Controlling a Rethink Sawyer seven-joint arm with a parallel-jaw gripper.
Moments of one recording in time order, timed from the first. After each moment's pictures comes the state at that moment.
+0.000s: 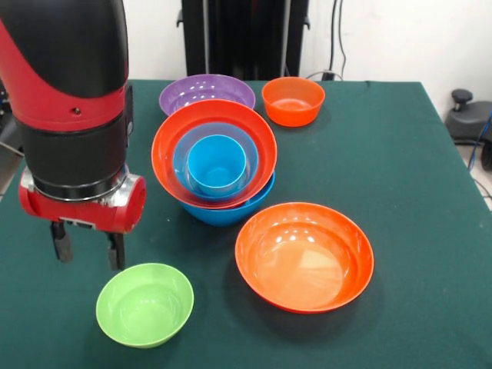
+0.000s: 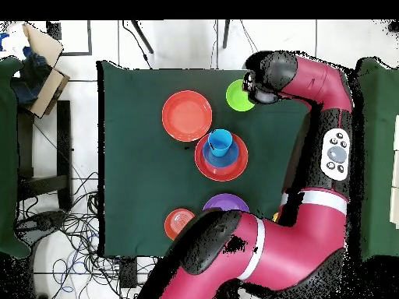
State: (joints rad) arm -0.42 -0.21 0.09 0.69 -0.17 1.01 1.64
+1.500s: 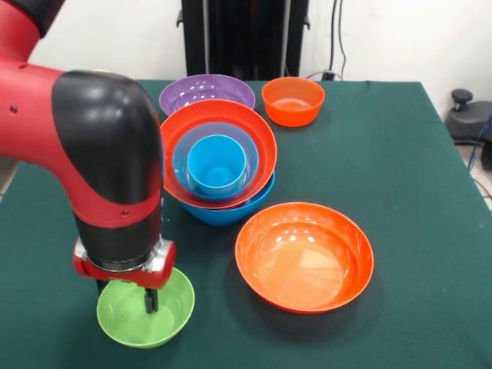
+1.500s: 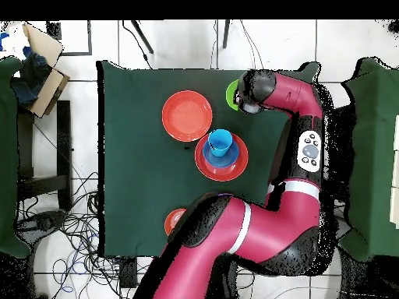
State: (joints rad) arm -0.40 0.00 0.09 0.57 -0.17 0.99 1.64
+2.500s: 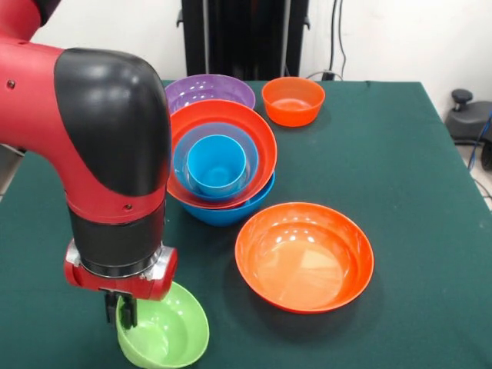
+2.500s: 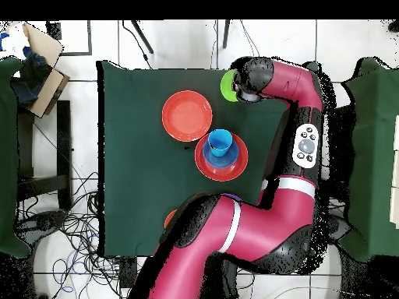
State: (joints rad) arm -0.36 0.01 0.06 0.47 -0.15 0.99 1.64
